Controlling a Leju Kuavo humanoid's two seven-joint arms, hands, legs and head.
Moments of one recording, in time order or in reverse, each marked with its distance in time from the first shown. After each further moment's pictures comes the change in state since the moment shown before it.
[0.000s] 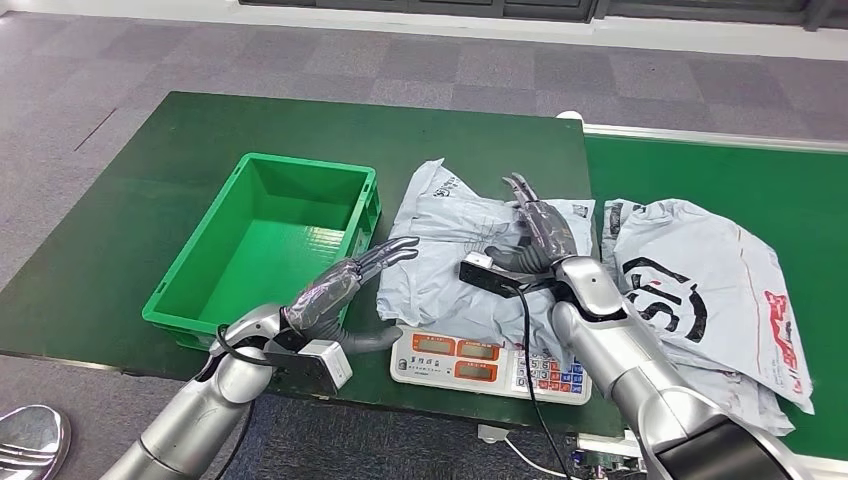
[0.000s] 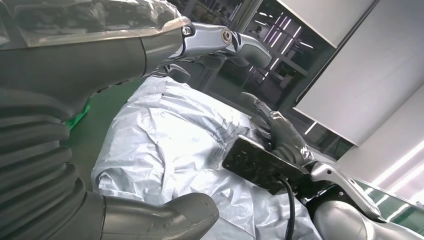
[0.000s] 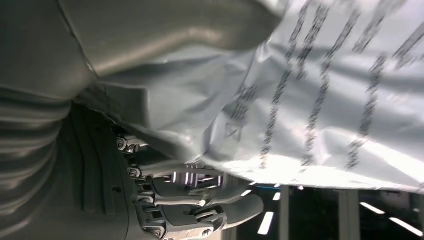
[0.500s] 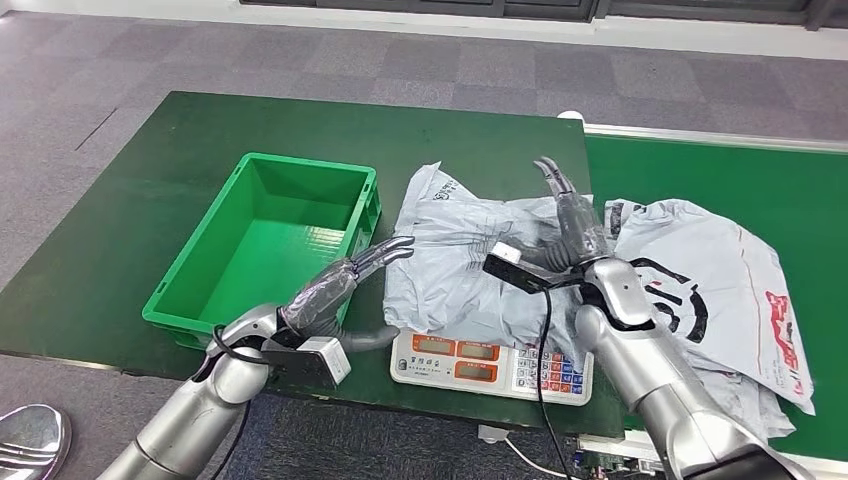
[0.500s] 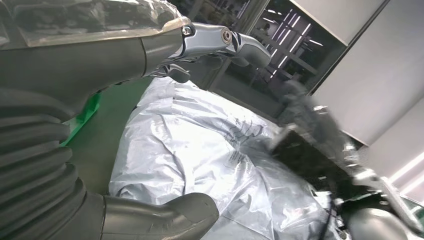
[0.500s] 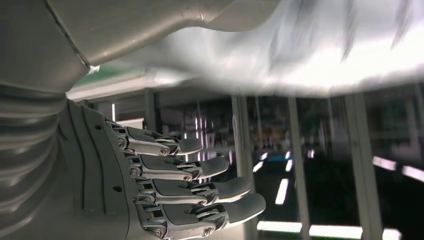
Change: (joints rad) left arm 0.009 0.018 0.000 -0.008 0.014 0.000 0.029; right arm 0.108 -0.100 -0.080 -0.267 -0.034 -0.047 -0.005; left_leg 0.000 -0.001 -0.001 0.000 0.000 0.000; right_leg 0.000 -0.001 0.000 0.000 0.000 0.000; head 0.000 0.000
